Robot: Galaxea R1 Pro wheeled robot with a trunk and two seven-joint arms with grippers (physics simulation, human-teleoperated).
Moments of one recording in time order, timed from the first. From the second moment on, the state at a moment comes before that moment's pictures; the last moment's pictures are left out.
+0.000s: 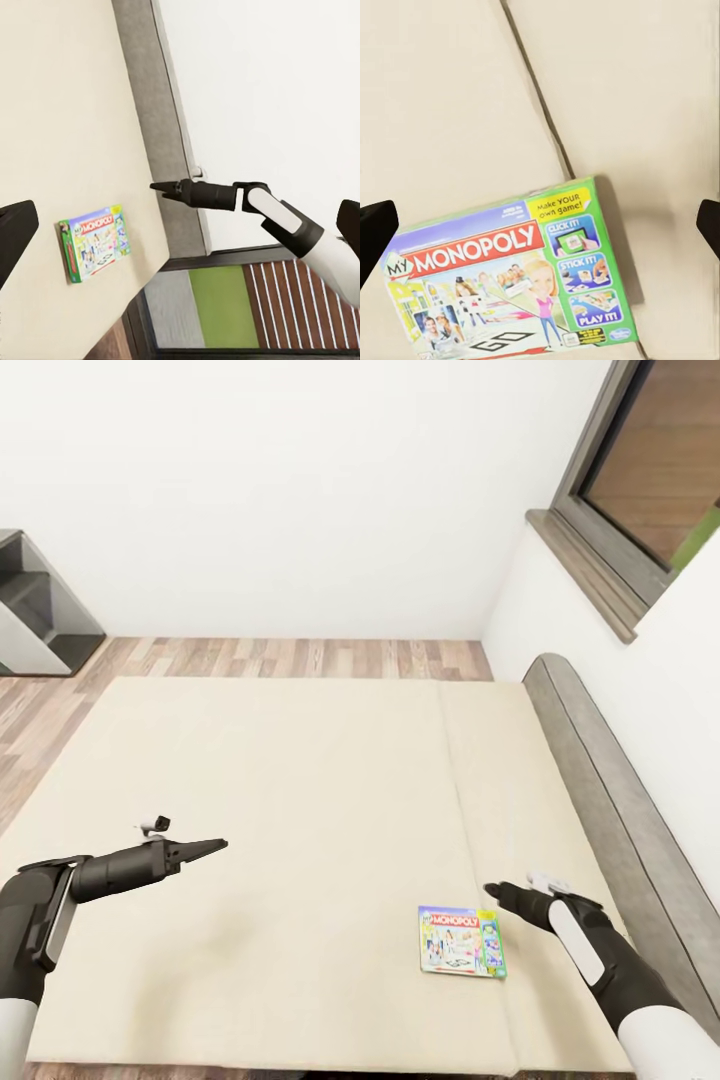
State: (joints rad) left arm -0.57 0.28 0.33 -1.14 0.05 0.91 -1.57; right arm -0.56 -0.21 0.02 -0.84 -0.57 0.57 -0.07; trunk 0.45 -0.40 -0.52
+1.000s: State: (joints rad) left arm -0.57 0.28 0.33 -1.14 0.05 0.91 -1.57; right arm -0.56 -0.25 -0.03 -0.84 -0.58 0.57 0.06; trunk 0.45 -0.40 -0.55
